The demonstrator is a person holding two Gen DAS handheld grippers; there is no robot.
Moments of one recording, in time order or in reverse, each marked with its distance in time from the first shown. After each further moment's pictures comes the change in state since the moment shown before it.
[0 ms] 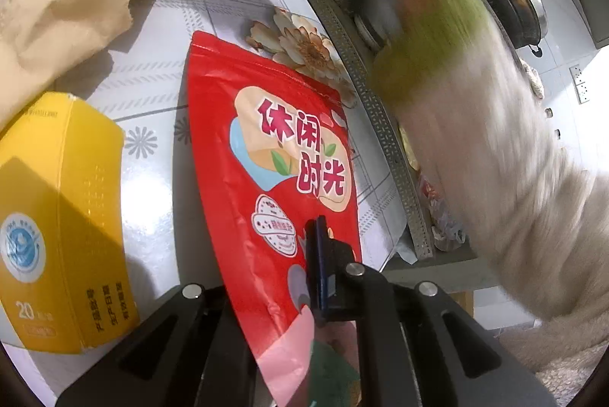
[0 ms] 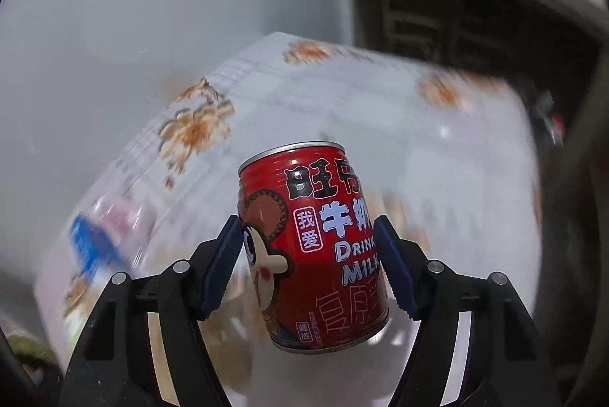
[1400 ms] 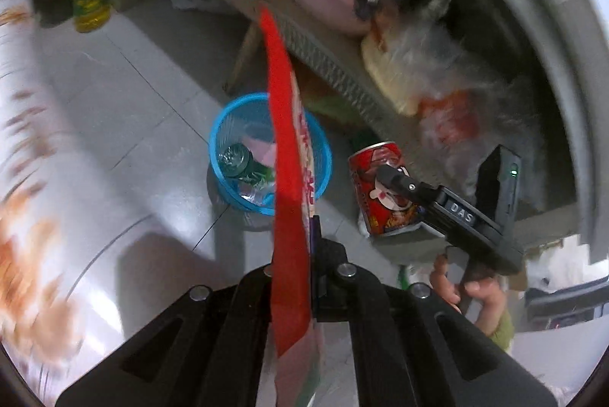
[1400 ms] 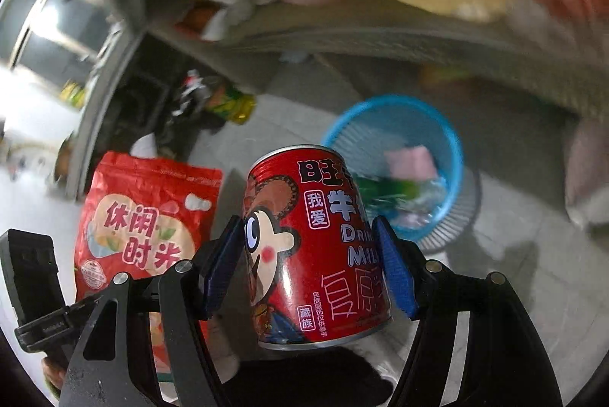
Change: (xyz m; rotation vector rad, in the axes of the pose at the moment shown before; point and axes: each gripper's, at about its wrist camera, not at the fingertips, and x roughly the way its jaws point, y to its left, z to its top) left arm 0.243 -0.211 0.103 0.429 0.311 0.162; right arm -0.232 -0.167 -0.448 1.354 -0.360 -0.343
